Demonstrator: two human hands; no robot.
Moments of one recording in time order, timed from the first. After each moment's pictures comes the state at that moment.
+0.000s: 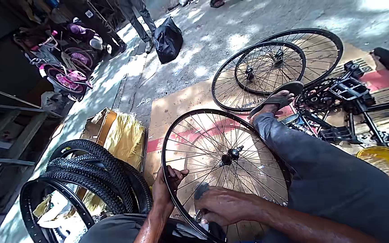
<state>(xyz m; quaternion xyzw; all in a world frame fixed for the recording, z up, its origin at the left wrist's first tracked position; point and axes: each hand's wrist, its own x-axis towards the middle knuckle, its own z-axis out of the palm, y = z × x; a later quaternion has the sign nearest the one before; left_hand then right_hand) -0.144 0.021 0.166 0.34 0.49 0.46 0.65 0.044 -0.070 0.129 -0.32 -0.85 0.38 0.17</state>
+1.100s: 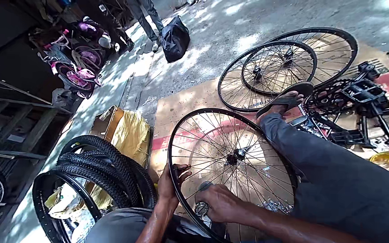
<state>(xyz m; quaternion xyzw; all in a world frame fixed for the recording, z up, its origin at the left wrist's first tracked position) -0.142 0.024 0.168 0.33 0.54 0.46 0.63 0.023 -0.069 0.125 -0.43 -0.78 0.40 0.21</state>
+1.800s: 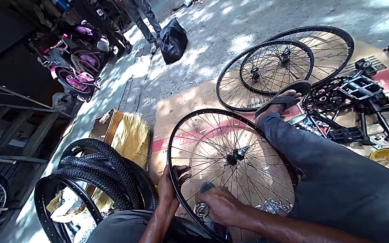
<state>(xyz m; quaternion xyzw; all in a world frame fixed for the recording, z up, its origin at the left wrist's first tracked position) -0.142 0.022 0.170 0.34 0.55 0.45 0.62 0.018 -0.075 0.123 -0.46 -0.77 0.39 0.22</state>
